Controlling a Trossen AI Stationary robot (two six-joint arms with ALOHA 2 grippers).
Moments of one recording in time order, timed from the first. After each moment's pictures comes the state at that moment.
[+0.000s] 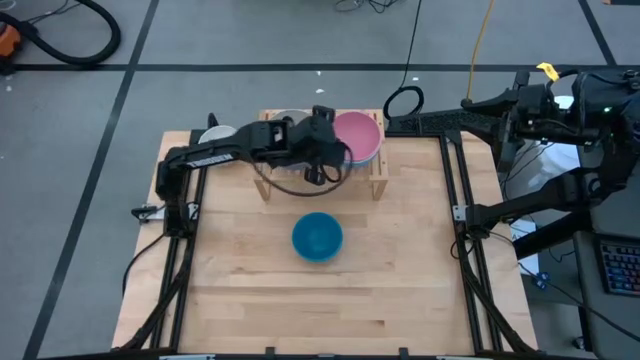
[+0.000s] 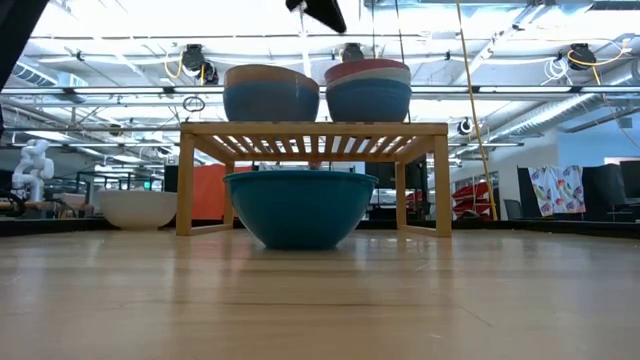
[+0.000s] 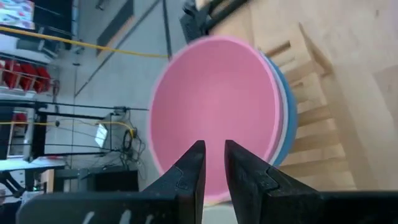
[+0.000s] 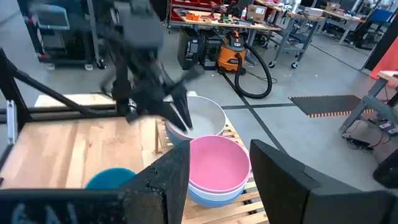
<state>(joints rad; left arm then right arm) 0.13 1.88 2.14 -0.95 -0.43 0.74 -0.13 1.15 2.18 -1.35 0.21 -0.09</state>
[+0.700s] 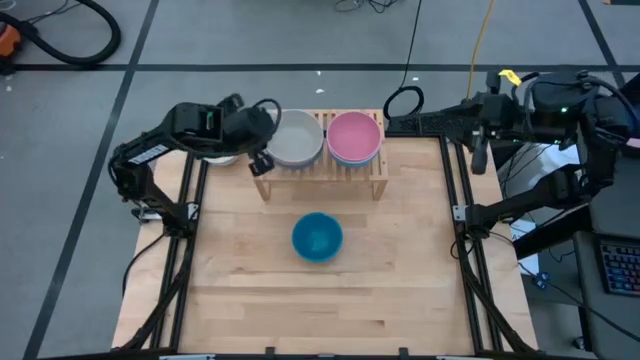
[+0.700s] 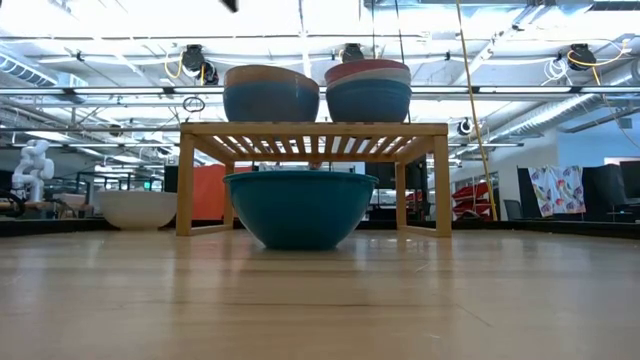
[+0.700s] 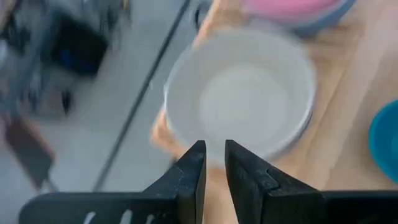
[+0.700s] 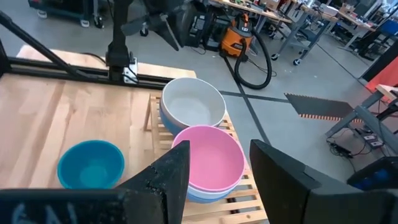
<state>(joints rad) 0.14 1.61 2.14 -1.56 -0.58 -0.07 -0.13 1.22 2.18 -1.36 0.21 -0.25</state>
